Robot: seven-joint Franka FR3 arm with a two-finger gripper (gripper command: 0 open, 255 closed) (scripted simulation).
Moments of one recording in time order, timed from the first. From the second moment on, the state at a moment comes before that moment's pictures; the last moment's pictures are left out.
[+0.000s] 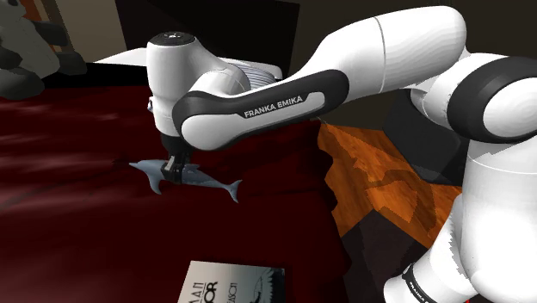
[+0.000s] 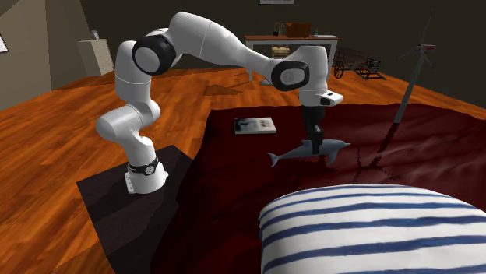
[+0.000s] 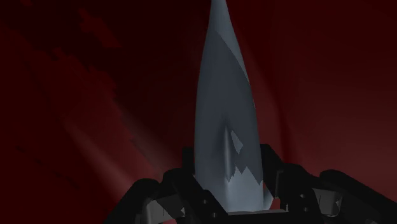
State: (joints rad) arm 0.37 0.41 0.36 -1.58 -0.30 2.09 0.04
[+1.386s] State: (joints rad) arm 0.37 0.38 0.37 -1.45 -0.27 1.94 0.00
